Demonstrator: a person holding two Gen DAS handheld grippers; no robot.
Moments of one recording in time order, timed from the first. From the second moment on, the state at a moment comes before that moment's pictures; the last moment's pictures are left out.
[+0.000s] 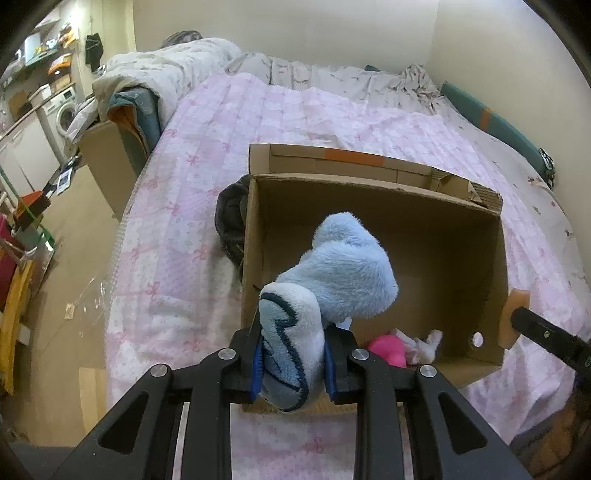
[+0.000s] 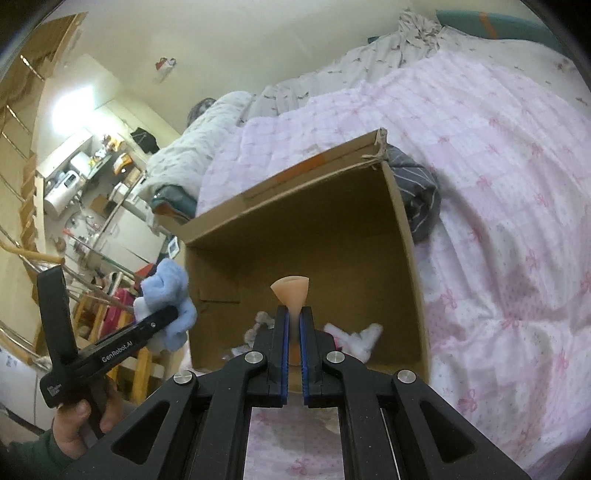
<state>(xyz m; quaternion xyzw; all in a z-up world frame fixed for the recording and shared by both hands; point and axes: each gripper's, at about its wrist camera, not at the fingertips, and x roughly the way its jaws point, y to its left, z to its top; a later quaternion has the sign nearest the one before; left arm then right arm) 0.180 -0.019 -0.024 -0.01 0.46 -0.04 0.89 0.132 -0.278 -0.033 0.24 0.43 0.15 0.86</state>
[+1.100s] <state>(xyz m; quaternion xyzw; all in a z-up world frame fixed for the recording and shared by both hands) 0.186 -0.031 -0.056 -0.05 0.51 -0.08 0.86 0.149 -0.274 -0.070 0.22 0.49 0.12 0.83</state>
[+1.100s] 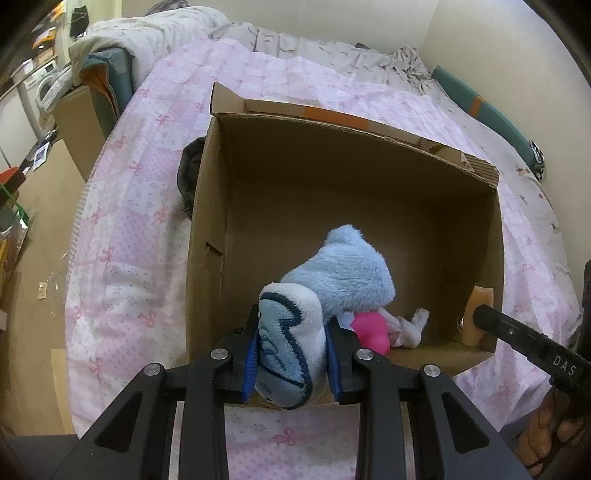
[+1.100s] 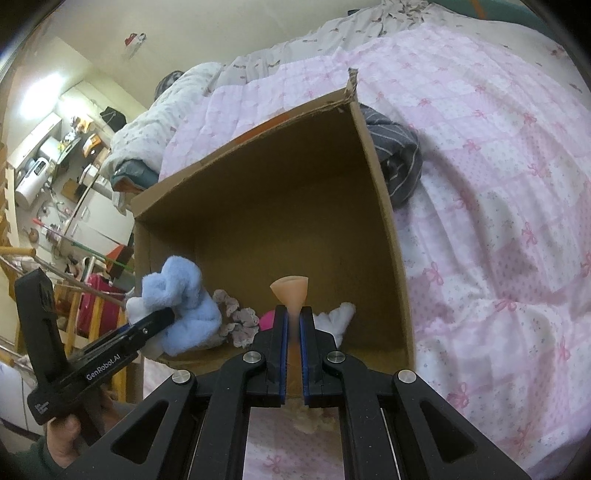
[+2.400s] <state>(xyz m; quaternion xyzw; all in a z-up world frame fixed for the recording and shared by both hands) 0.179 -0.036 -0.040 0.00 0.48 -0.05 0.88 0.145 -0.278 -0.052 0.22 0.44 0.11 0.86</state>
